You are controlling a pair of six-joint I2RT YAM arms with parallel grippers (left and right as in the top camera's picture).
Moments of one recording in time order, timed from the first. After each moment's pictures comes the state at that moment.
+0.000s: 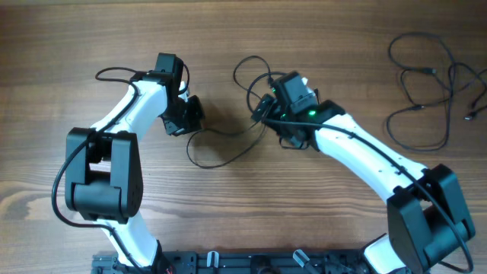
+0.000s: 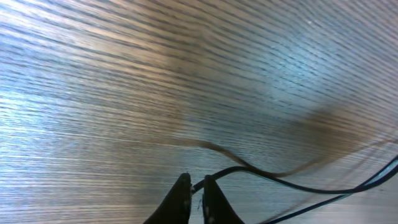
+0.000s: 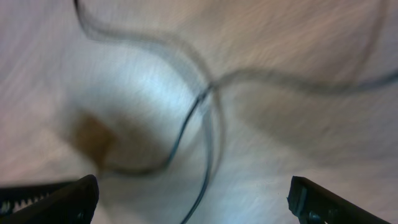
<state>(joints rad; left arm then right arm) -0.14 1.94 1.27 -0.84 0.28 -0.49 0.55 1.69 1.10 -0.51 -0.08 1.05</state>
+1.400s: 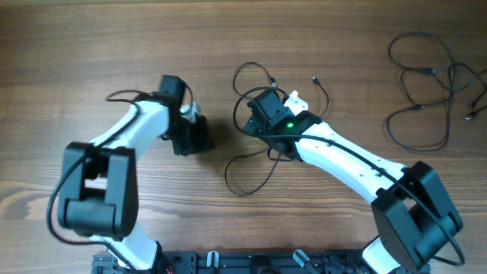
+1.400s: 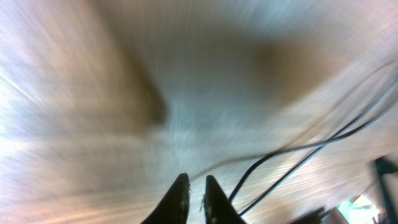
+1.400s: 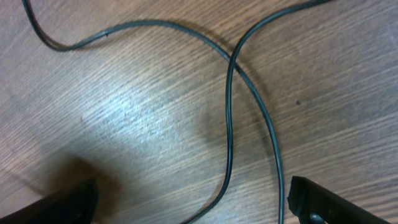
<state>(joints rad) -0.15 1.83 1.06 -0.76 0.51 -0.46 0.67 1.74 1.10 -0.56 0.17 1.17</state>
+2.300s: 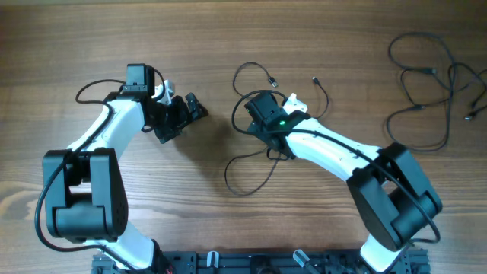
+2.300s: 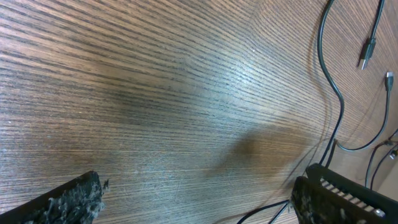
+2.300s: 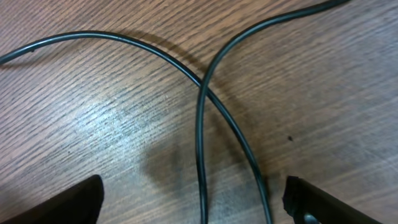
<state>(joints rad) 0.00 1.80 1.08 -0.59 0.51 -0.45 0.66 1.87 1.10 -0.50 0.23 1.16</state>
